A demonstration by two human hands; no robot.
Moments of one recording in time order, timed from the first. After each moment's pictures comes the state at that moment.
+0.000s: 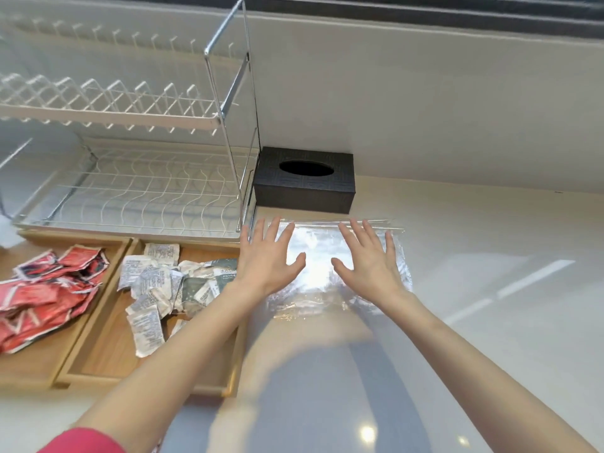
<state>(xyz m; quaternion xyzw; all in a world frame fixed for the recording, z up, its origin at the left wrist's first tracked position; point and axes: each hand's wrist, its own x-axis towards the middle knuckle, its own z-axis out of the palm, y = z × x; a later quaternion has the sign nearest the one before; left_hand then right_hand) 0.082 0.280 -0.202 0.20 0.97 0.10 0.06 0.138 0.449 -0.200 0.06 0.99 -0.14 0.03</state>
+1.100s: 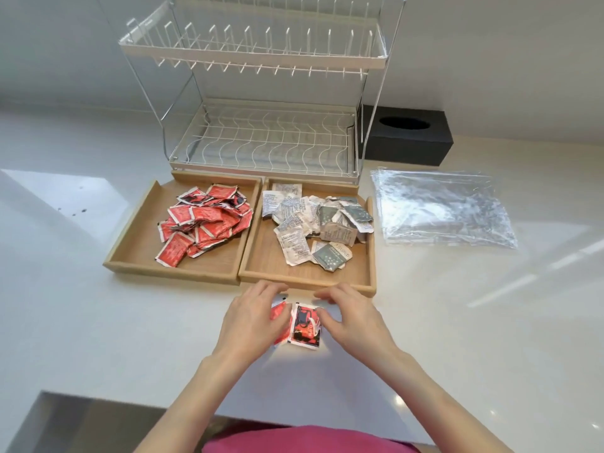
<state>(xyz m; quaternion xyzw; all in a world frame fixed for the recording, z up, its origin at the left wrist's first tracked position) 0.241 0.013 -0.218 0.14 0.95 0.25 0.09 0.278 0.180 -0.217 0.02 0.94 -0.35 0.06</state>
